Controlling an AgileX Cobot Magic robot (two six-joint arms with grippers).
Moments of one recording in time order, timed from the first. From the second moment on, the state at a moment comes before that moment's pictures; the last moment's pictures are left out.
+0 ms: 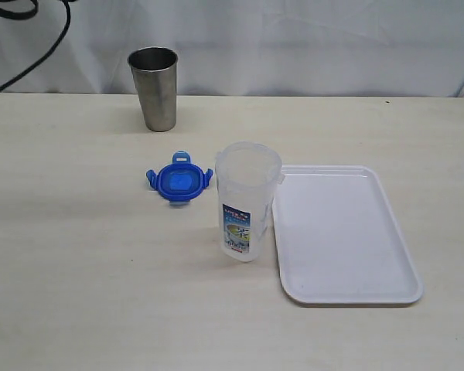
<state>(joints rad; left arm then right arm) -0.19 1.57 -1.22 0.44 -0.02 -0.42 -0.03 0.00 0.00 -0.03 0.34 0.06</state>
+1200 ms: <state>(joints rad) -0.32 1.26 -0.68 0.38 0.31 -0.44 -0.03 0.00 0.00 -0.03 0.34 0.06</state>
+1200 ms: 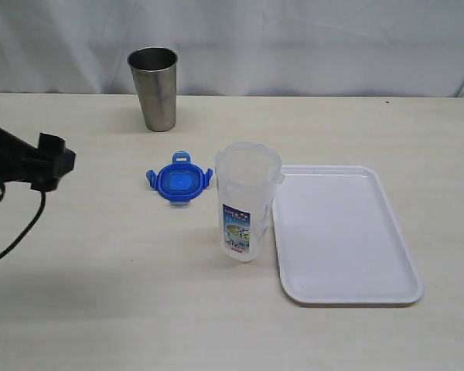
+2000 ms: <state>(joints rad) -0.41 1.68 -0.78 0.32 -0.13 -0.37 -0.03 0.00 0.00 -0.03 0.34 0.06</state>
